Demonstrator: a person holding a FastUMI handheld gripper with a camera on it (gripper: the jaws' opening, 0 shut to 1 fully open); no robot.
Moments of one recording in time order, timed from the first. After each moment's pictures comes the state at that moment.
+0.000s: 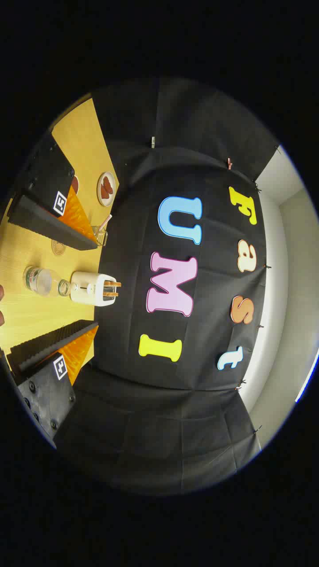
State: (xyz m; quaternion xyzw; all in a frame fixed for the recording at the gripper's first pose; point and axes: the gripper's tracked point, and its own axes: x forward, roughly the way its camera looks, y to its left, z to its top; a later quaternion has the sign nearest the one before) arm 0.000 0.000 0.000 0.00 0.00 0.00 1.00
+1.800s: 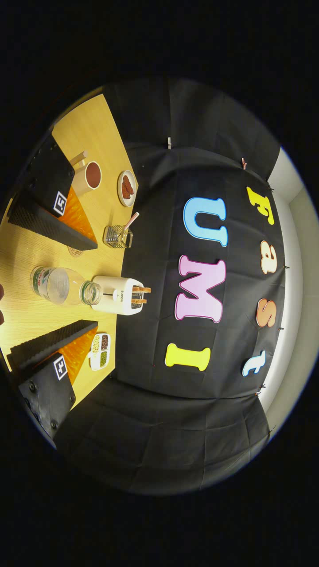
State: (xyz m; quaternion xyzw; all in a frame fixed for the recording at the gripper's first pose) arm 0.043 -0.005 -0.098 0.01 0.06 0.02 1.00
